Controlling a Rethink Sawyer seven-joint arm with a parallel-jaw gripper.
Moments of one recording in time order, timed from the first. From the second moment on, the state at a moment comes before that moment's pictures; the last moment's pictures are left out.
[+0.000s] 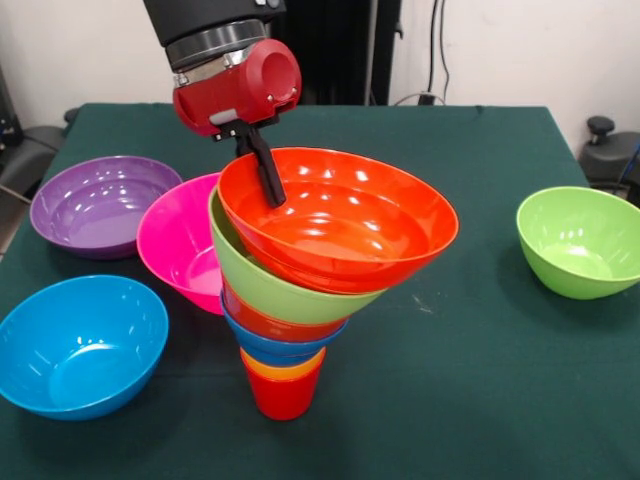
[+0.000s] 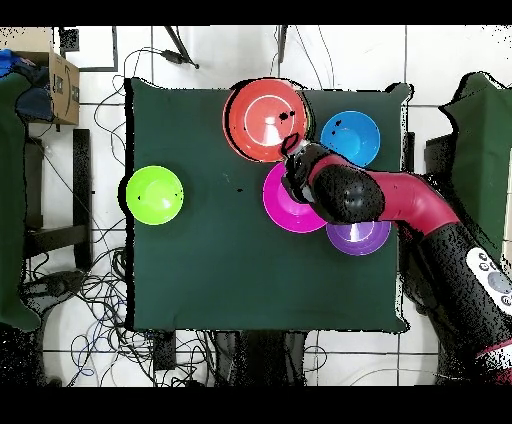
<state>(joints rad) -0.99 -0.60 0.85 1.73 -0.45 0.37 2.32</state>
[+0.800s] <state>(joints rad) -0.99 -0.60 0.85 1.73 -0.45 0.37 2.32</state>
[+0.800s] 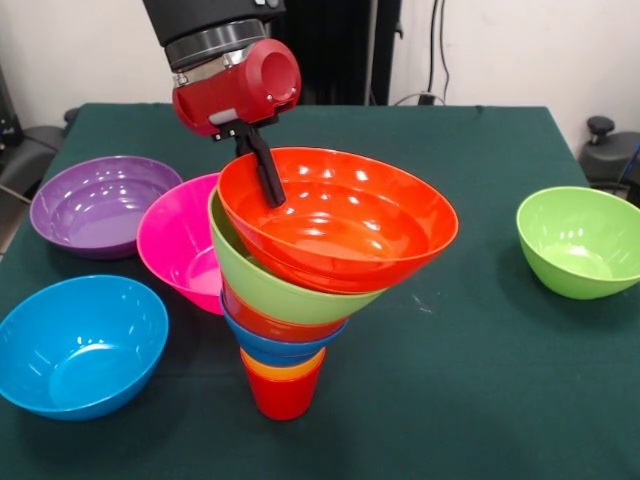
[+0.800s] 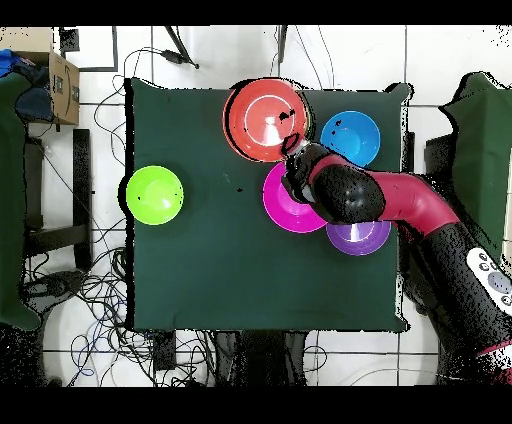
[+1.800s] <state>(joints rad) -0.99 -0.61 0.85 1.73 -0.45 0.37 2.32</state>
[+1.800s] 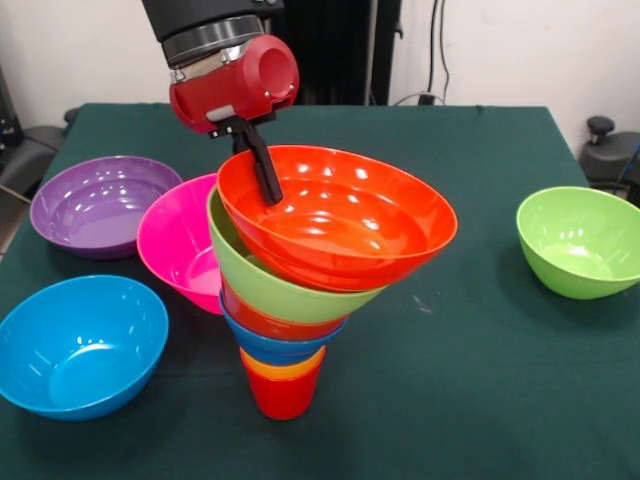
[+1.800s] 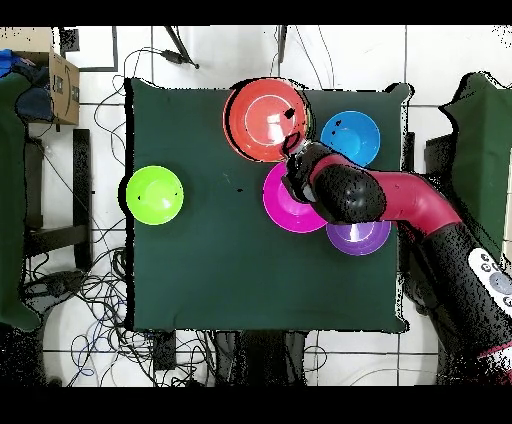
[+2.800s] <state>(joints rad) -1.02 -0.61 0.87 1.73 -0.45 0.37 2.32</state>
